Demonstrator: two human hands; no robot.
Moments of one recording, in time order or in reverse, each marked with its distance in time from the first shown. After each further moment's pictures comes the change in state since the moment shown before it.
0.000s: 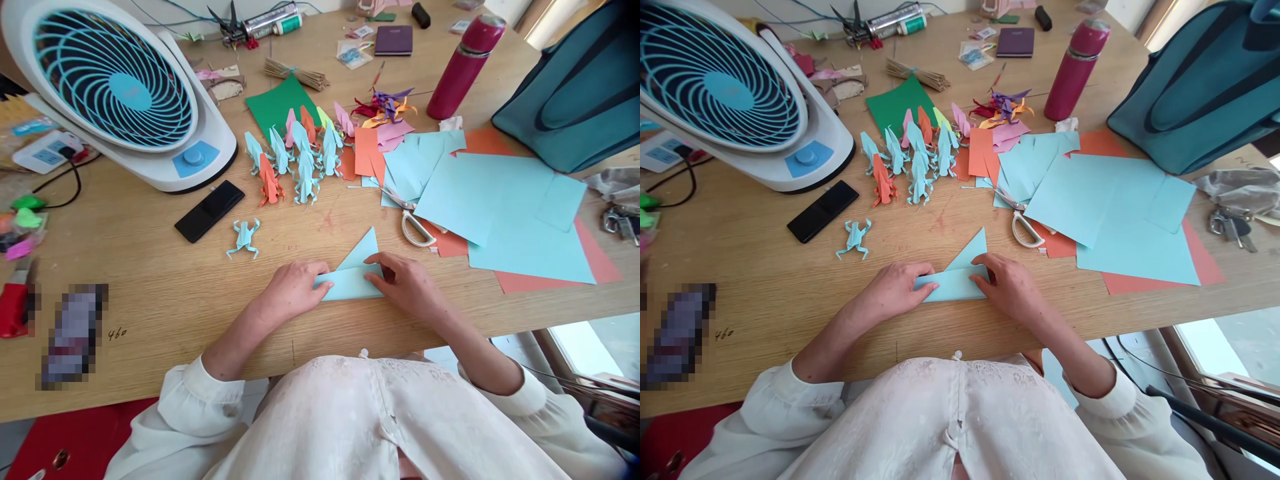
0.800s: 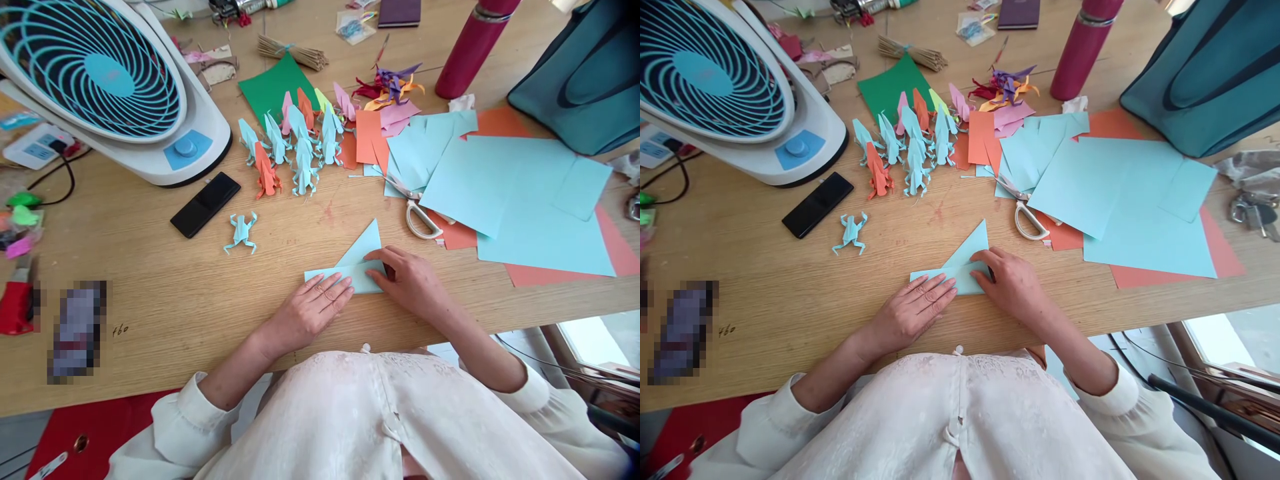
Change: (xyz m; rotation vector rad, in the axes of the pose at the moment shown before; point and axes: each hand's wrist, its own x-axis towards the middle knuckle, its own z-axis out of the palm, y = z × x) left_hand -0.037 -0.013 0.052 0.179 0.210 0.623; right_hand -0.001 0.002 0.005 -0.087 -0.016 -0.052
